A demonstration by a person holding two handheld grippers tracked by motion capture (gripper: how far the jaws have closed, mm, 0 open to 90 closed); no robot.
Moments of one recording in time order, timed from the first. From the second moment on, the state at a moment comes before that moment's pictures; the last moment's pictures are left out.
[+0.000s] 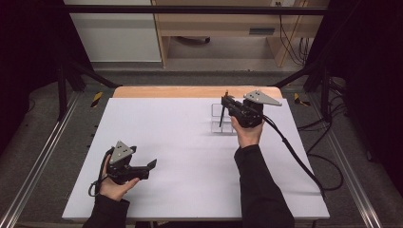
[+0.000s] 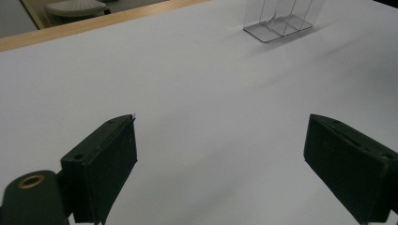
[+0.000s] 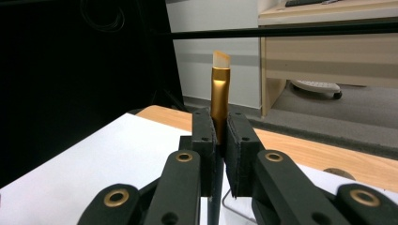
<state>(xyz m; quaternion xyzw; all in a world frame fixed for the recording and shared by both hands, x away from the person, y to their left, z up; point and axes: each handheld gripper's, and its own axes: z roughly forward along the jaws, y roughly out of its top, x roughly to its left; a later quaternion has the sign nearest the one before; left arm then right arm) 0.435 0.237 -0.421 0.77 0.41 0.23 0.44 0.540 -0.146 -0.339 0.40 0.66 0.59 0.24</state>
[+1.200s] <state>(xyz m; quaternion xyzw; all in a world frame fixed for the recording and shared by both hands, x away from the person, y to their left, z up) 0.434 0.239 -0.420 0.77 0.40 0.23 0.44 0.583 -0.146 -0.329 0.42 0.64 0.58 0.28</state>
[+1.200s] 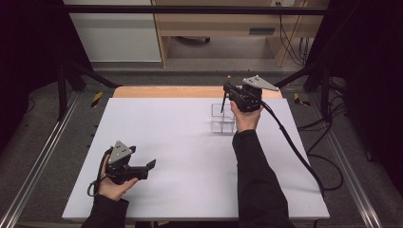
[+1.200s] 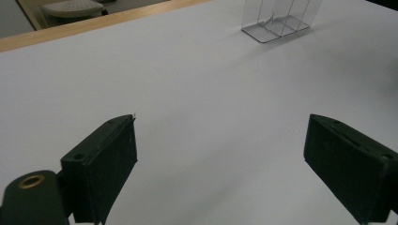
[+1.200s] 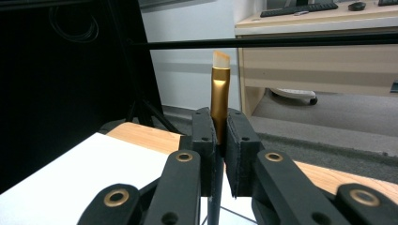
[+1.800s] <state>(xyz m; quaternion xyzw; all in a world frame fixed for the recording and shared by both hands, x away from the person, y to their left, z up) 0.433 0.241 -0.419 0.77 0.40 0.23 0.44 0.598 -0.135 -0.341 0.43 0.64 0.57 0.29</state>
